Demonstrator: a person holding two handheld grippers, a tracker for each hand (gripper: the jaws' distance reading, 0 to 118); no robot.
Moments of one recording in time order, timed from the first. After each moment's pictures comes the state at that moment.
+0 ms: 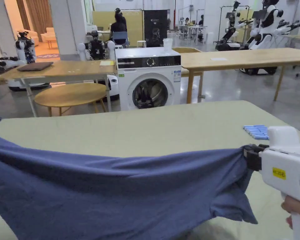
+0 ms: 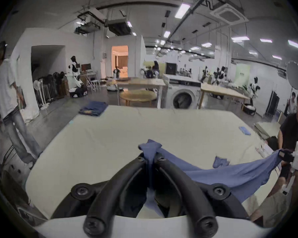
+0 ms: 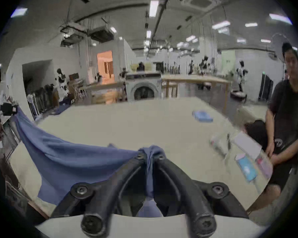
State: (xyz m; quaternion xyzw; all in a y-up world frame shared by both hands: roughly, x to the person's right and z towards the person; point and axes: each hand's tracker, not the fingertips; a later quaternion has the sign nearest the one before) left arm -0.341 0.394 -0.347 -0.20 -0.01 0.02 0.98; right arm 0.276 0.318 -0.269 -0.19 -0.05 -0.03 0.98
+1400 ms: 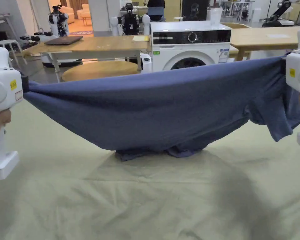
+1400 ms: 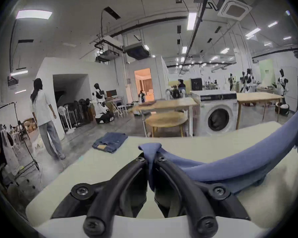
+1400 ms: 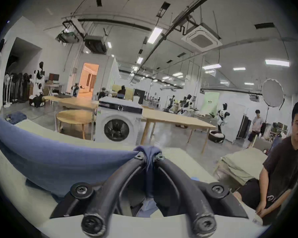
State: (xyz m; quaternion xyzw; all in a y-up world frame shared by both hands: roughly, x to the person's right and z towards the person) left arm -0.287 0.299 -0.640 -0.14 0.11 -0.07 0.98; right arm 0.281 0.309 -0.629 -0.10 -0.16 0.09 0.98
